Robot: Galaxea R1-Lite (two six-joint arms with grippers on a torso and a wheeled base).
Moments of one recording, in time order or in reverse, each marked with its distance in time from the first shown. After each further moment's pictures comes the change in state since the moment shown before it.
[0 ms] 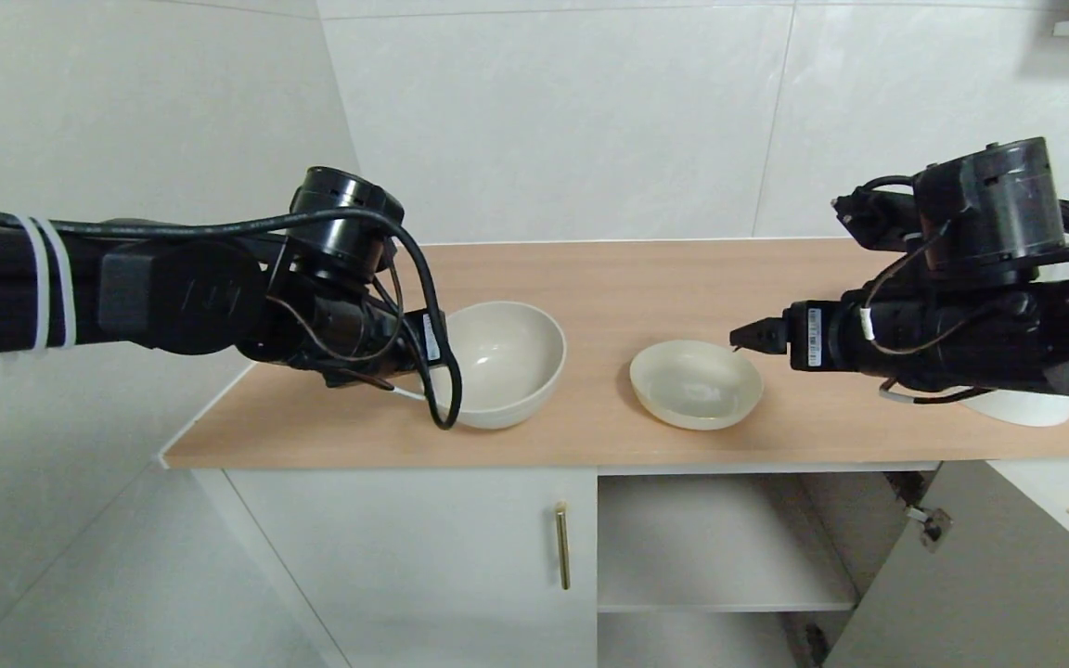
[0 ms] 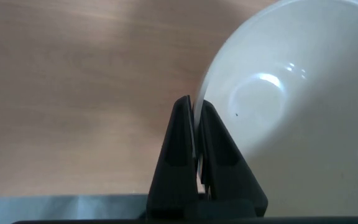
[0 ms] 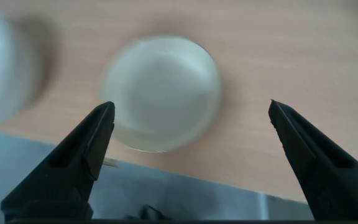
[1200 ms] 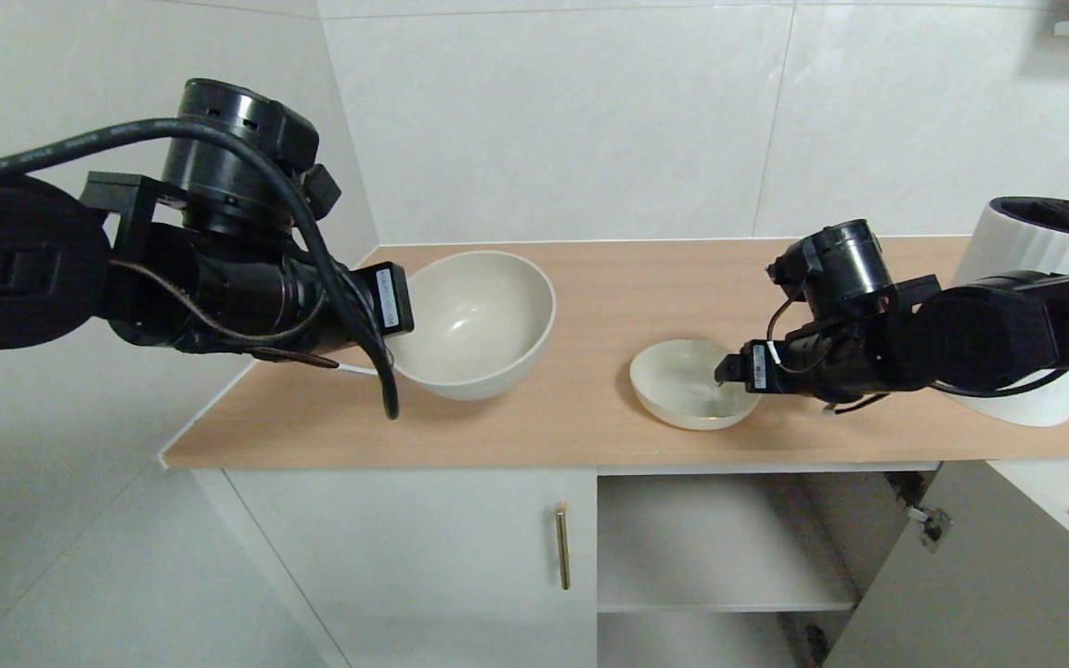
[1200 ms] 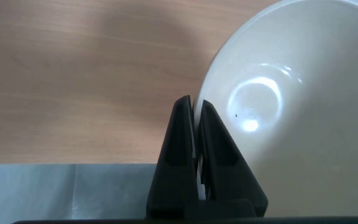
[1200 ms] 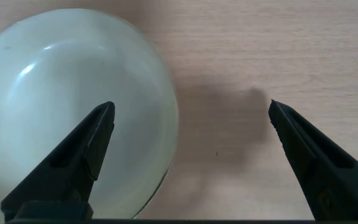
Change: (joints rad) left arm -0.023 -0.173 0.045 0.001 0.012 -0.001; right arm -0.071 0.279 -0.161 0.071 -0.061 0.057
